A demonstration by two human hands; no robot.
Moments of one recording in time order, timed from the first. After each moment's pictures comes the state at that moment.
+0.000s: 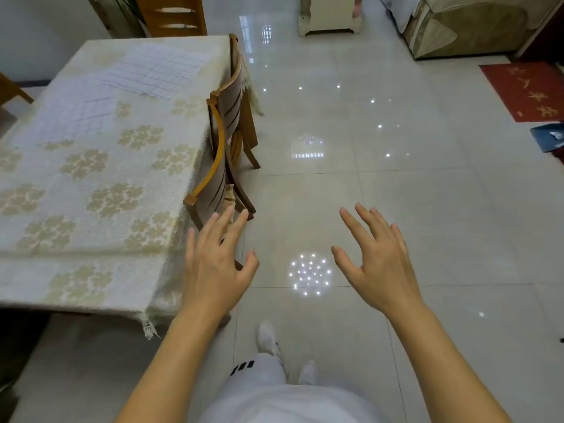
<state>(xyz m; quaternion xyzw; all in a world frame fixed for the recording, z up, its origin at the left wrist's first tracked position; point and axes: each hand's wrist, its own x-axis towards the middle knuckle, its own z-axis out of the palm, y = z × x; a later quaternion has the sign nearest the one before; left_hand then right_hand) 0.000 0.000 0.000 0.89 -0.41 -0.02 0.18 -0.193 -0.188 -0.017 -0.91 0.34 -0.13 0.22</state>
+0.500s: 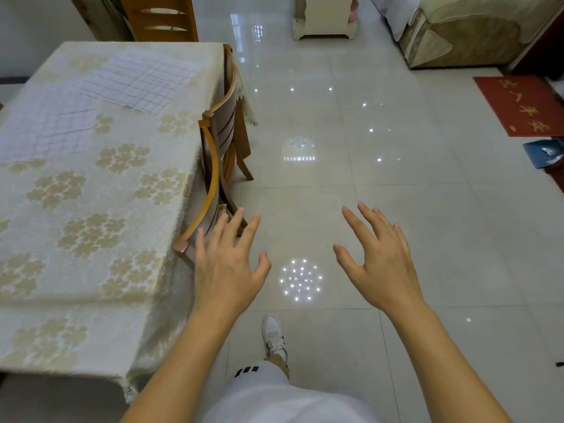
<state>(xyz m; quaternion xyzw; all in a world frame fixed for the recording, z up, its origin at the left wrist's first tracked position) 0.093 -0.094 -0.016 0.90 -0.42 0.01 0.12 -0.093 -0.270 -0.015 -0.90 0.36 -0.12 0.20</state>
